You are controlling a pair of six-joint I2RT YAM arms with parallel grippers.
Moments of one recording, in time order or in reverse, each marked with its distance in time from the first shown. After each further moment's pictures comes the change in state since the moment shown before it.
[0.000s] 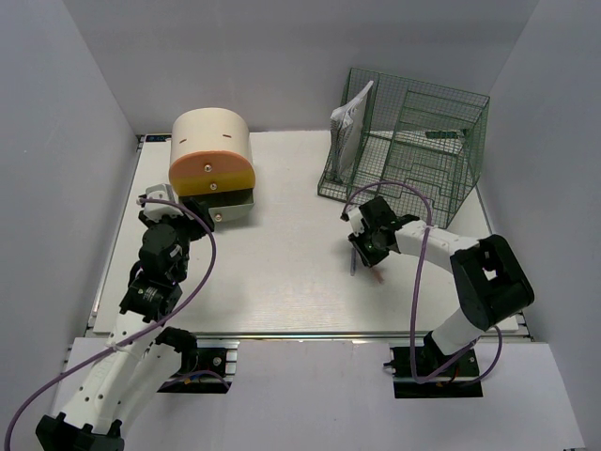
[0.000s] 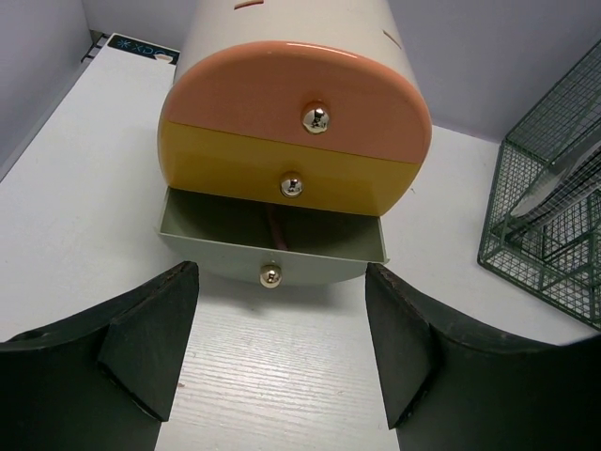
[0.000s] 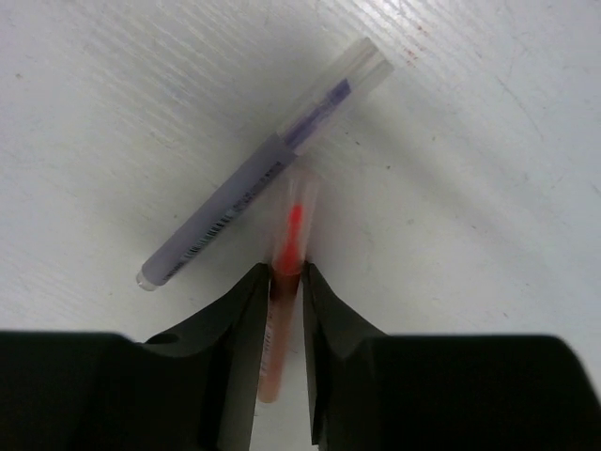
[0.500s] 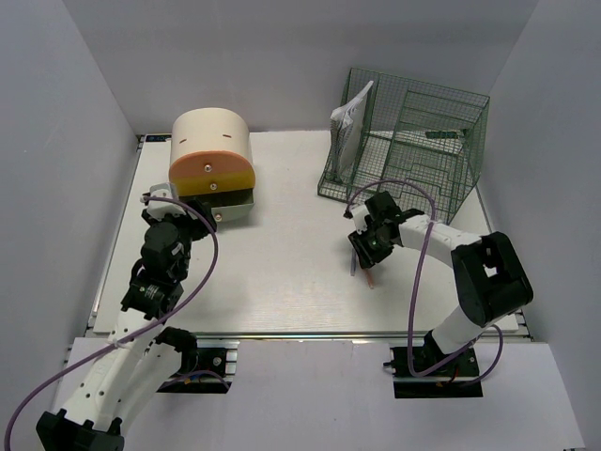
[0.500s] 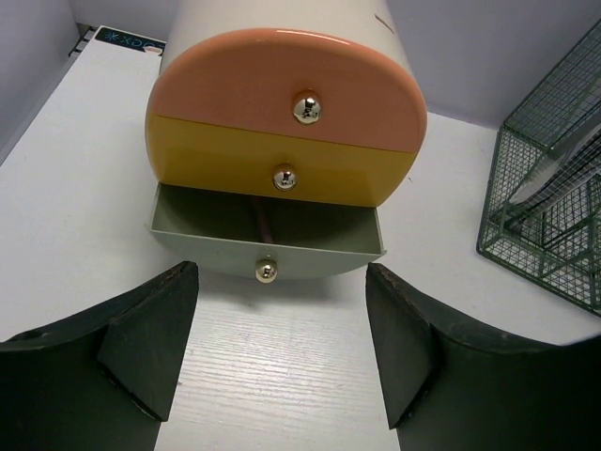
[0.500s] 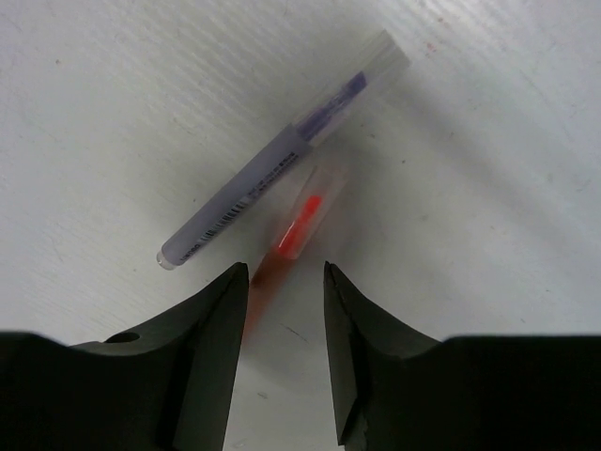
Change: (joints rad) left arm 0.000 0.021 0.000 0.003 0.027 0.008; right arm -0.051 0.017 0.055 -0.081 -0.117 -0.024
